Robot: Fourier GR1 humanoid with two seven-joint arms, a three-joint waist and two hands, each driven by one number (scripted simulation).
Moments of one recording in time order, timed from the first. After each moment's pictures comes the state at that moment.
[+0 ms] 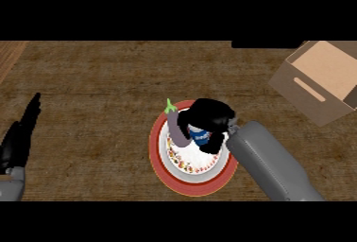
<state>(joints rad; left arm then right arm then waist) -0.09 0.41 0.09 -1.35 -0.16 0.16 0.07 -0.67 -0.14 0.48 -1.09 0.94 0.43 -0.36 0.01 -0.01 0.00</state>
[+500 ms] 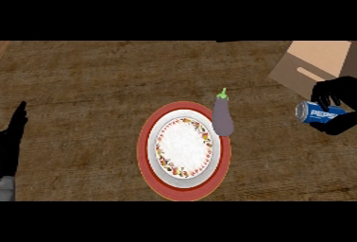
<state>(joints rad) -0.03 0.42 0.14 -1.34 -0.14 0.18 0.05 -0.53 -0.67 0.04 -0.91 0.83 0.27 -0.46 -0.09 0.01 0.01</state>
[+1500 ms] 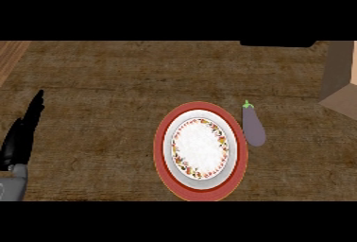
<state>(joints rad) -0.11 0.41 0.09 -1.34 -0.16 0.14 0.05 -0.65 -1.10 -0.40 -0.39 0.63 0.08 -0.97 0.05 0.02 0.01</state>
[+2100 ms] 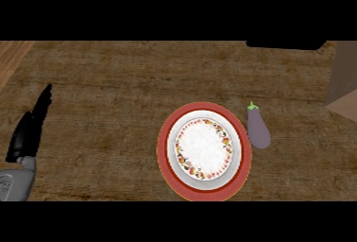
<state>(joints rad) -0.16 0.39 0.07 -1.32 -0.19 0.14 0.06 -0.94 -1.03 -0.38 -0.25 0.64 0.24 -0.81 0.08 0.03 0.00</state>
